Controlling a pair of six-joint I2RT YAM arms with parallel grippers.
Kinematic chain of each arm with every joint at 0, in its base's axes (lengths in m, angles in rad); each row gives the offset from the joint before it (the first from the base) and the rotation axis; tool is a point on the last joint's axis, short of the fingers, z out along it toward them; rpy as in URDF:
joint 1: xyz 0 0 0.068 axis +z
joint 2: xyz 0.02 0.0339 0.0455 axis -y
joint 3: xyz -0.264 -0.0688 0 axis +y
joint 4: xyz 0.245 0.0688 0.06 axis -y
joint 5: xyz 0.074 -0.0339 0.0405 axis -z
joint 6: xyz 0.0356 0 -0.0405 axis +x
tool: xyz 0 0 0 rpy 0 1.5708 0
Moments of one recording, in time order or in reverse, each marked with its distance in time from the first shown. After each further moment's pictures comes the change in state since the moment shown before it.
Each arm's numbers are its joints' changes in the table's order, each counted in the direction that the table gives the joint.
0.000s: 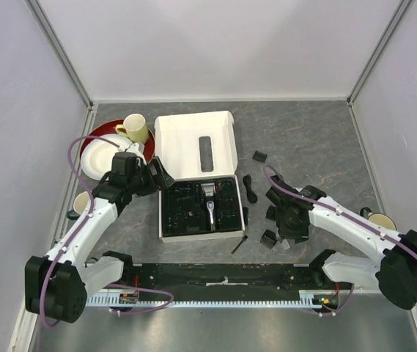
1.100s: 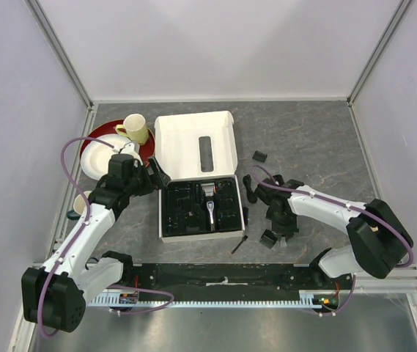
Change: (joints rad) left arm 0.000 0.079 0.014 -0.006 -0.077 0.002; right arm 0.000 -0.267 -0.016 0.117 0.023 0.034
